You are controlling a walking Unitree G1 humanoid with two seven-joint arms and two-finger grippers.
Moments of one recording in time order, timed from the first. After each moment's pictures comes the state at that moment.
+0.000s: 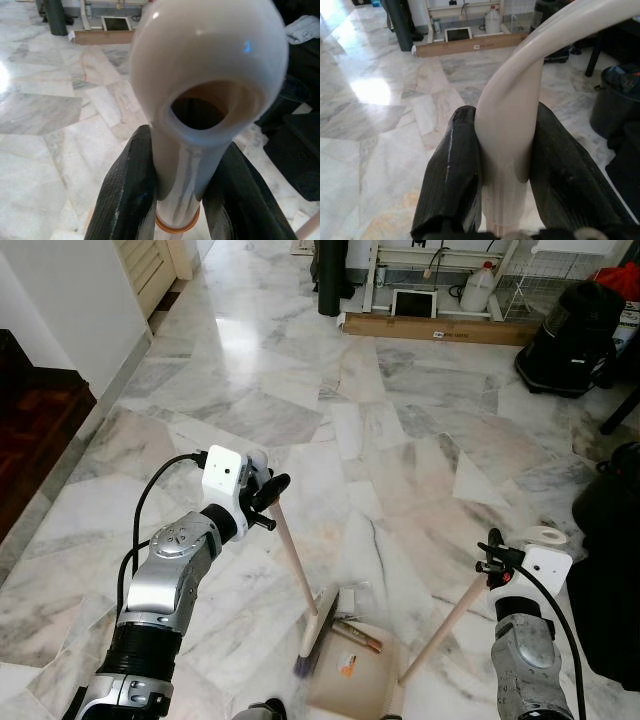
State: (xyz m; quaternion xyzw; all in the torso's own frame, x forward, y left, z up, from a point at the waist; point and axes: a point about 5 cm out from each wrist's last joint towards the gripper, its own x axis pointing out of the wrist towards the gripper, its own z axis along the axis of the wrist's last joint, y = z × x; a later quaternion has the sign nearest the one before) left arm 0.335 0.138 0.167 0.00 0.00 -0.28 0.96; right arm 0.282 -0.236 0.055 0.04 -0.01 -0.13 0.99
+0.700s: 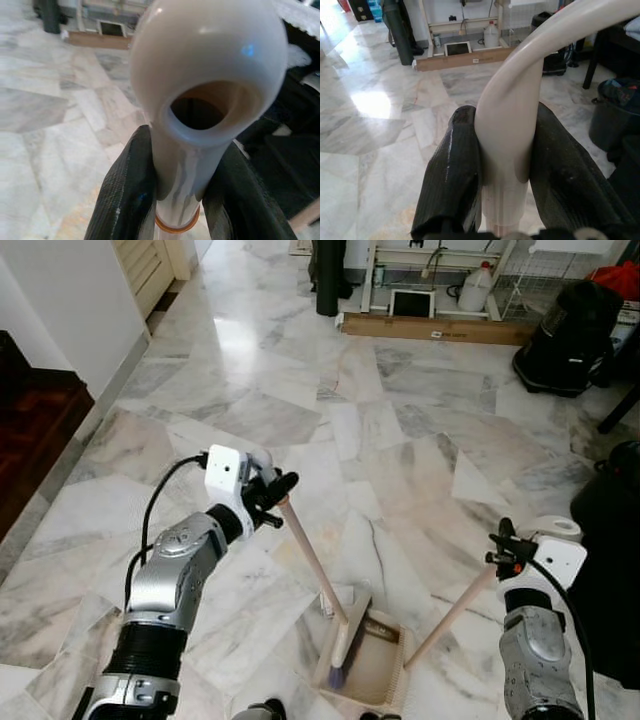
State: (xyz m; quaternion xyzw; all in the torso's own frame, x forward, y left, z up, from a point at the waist) left arm 0.338 0.137 0.176 -0.06 -0.01 -0.26 0.96; right arm 0.287 -0.241 0.070 0.03 -0.04 -0.13 0.99
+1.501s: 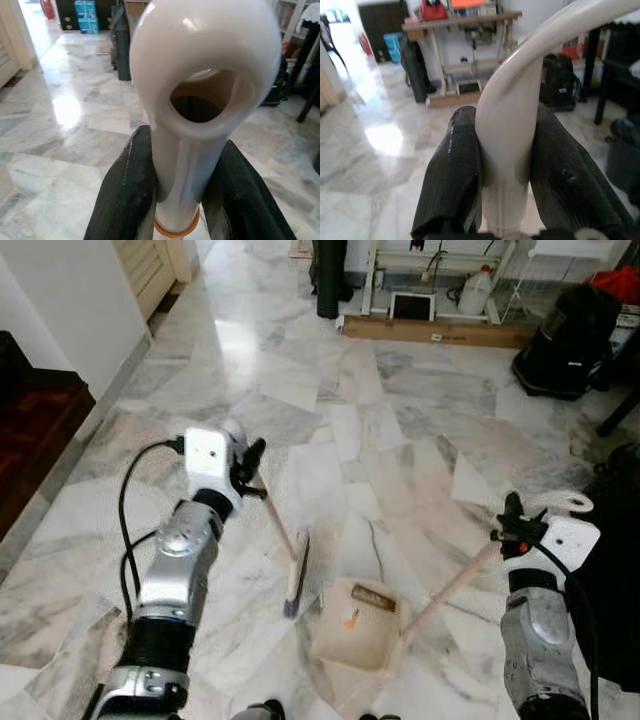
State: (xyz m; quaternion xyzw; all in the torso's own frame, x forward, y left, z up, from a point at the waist) left arm 0.342 0.132 0.174 0.00 -0.10 -0.14 0.98; right arm 0.298 -0.234 0.113 0.04 -0.12 -0.12 0.98
